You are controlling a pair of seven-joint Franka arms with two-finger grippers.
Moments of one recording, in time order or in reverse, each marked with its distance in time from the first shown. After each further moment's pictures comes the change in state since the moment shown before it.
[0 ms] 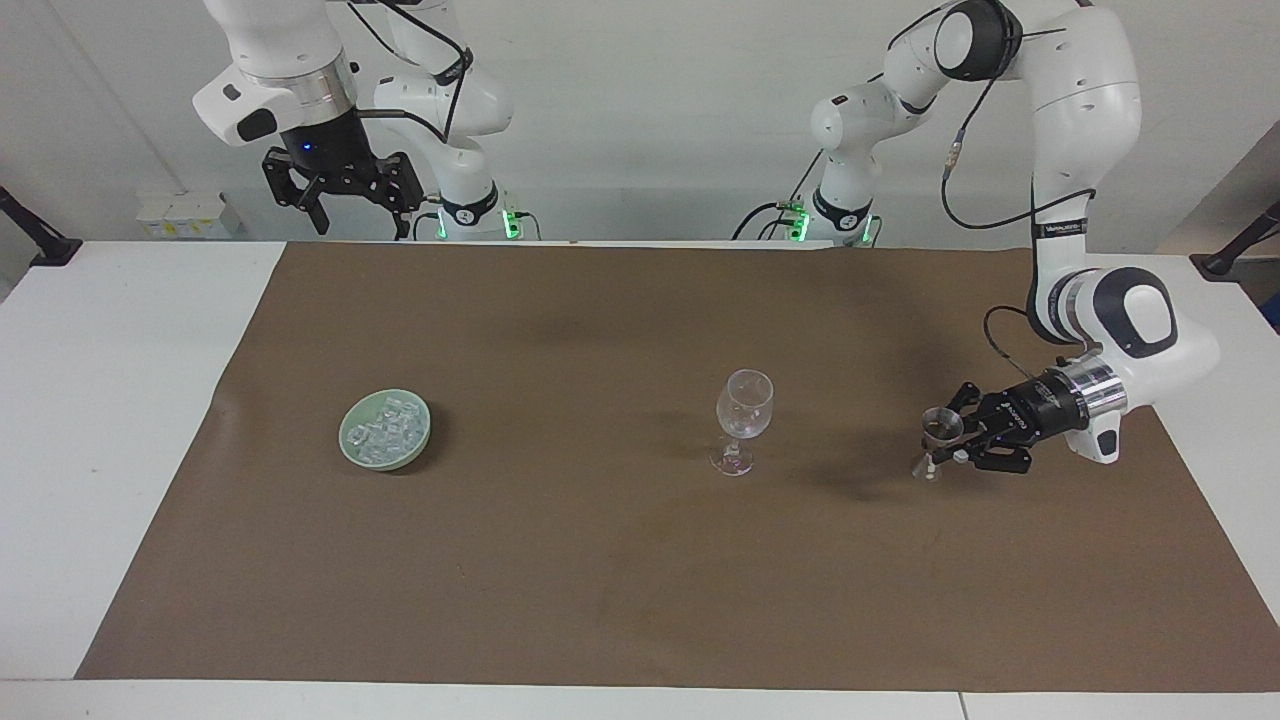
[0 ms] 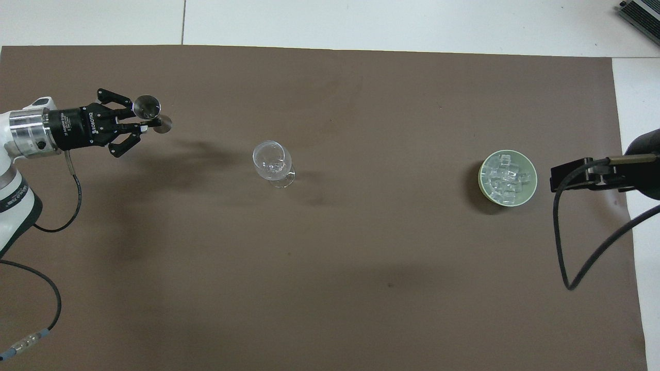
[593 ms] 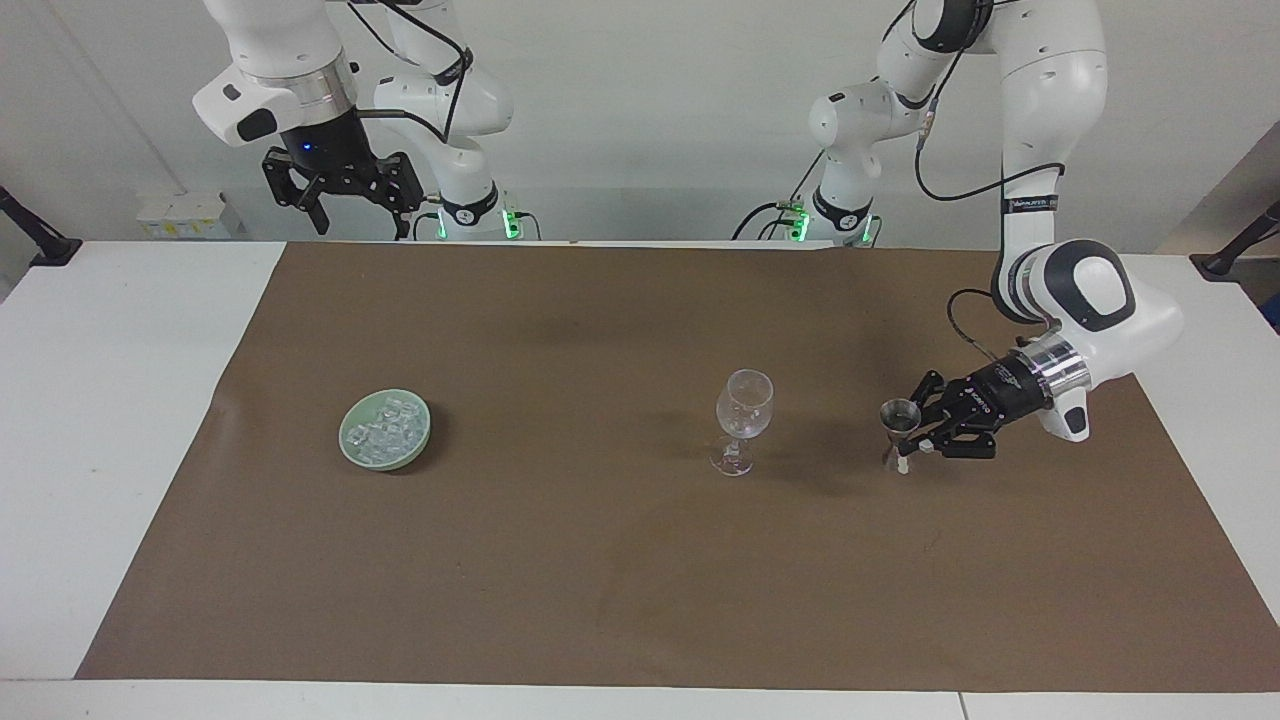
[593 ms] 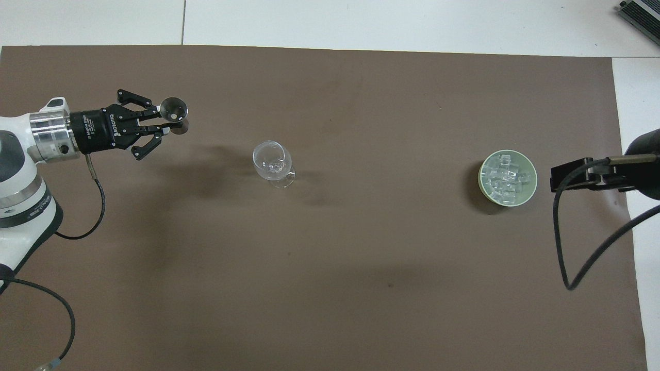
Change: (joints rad) left arm -0.104 -0.123 -0.001 -0.107 -0.011 0.178 -0.003; right arm 0.000 0.000 0.000 0.000 0.000 0.000 0.000
